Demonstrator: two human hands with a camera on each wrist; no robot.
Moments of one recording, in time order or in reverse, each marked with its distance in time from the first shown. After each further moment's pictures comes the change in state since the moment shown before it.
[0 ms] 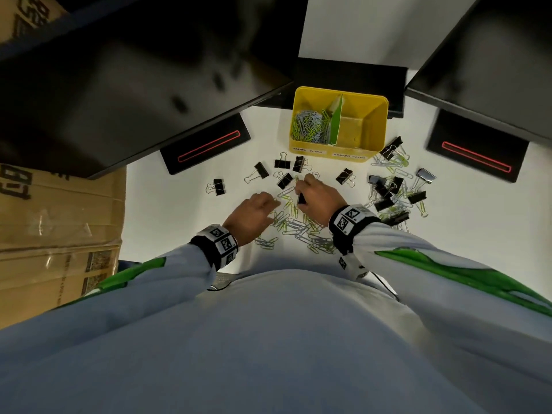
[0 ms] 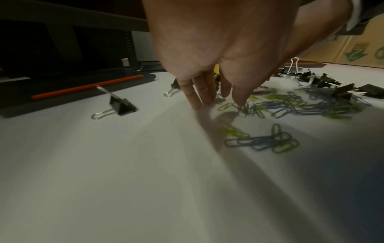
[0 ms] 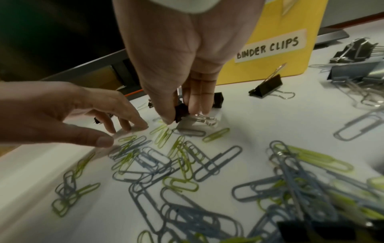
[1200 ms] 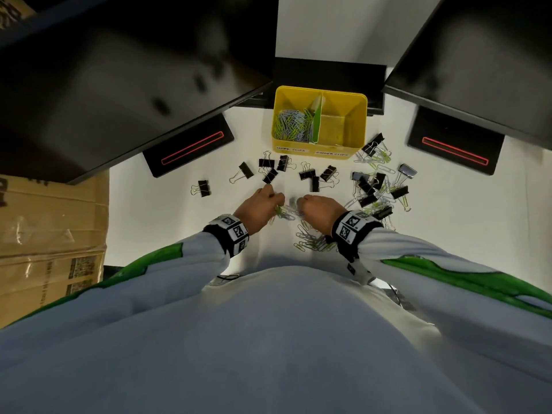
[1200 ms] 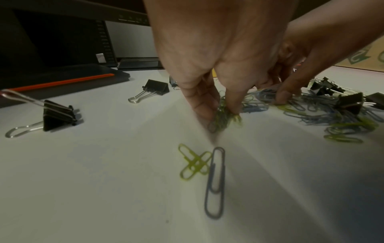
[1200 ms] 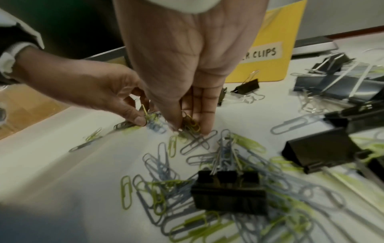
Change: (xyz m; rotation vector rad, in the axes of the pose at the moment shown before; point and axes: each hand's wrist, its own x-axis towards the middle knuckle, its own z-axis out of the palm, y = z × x) left_hand 0.041 0.037 -0.003 -0.120 -0.038 -0.018; right_hand -0.032 0.027 0.008 -0.107 -0.161 -0.077
